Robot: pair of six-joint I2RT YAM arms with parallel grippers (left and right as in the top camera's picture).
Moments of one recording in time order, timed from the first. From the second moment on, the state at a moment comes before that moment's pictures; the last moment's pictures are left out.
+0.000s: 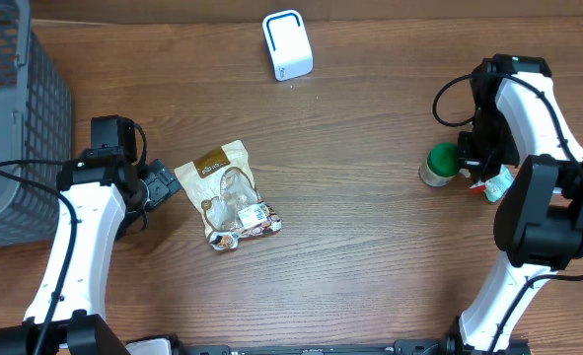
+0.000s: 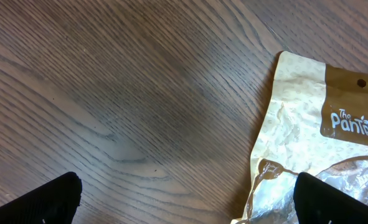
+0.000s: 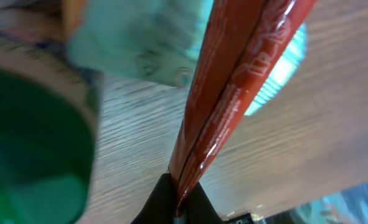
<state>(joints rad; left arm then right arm) 0.12 1.45 1.05 -0.96 -0.10 -0.63 -0.12 2.10 1.72 -1.49 0.20 0.16</state>
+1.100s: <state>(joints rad) 0.12 1.45 1.05 -0.96 -0.10 -0.63 -0.10 2.06 1.88 -1.51 0.11 0.15</state>
